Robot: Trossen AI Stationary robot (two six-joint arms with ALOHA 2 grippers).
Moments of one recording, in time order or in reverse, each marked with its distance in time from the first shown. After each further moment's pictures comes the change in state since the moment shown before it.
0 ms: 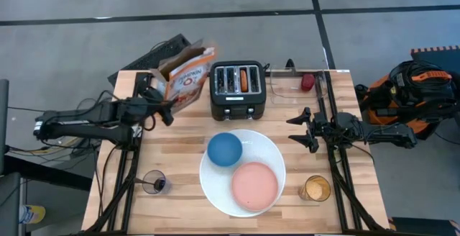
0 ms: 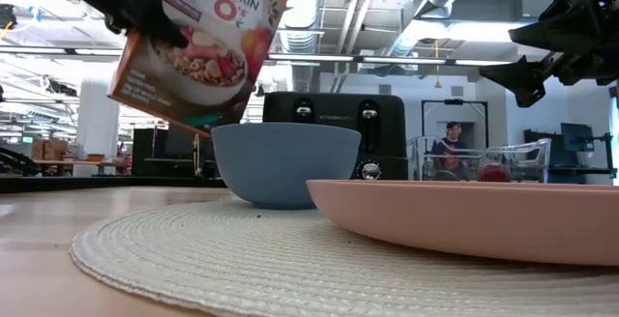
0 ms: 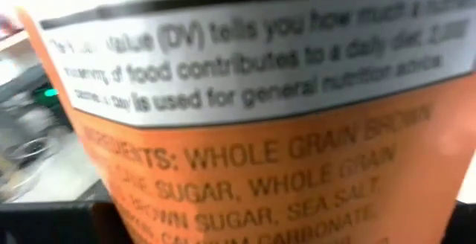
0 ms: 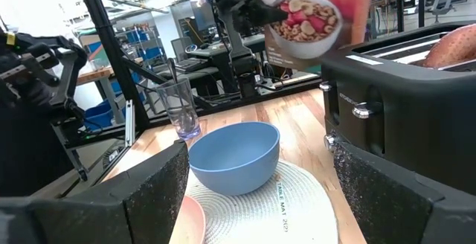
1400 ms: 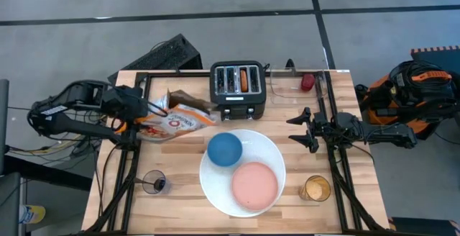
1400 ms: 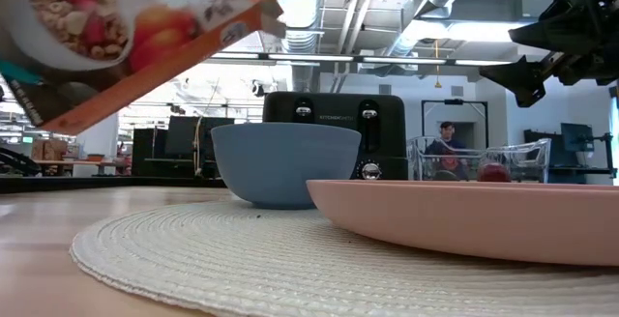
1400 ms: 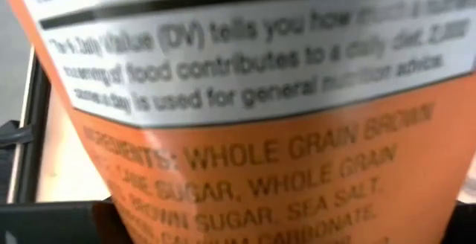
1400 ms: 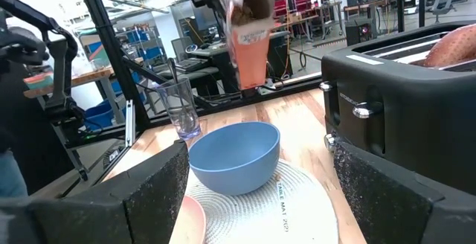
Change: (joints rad) left arm -0.006 0.221 0.635 -1.040 0.646 0.128; right arm 0.000 0.000 0.000 0.000 -0.001 0.000
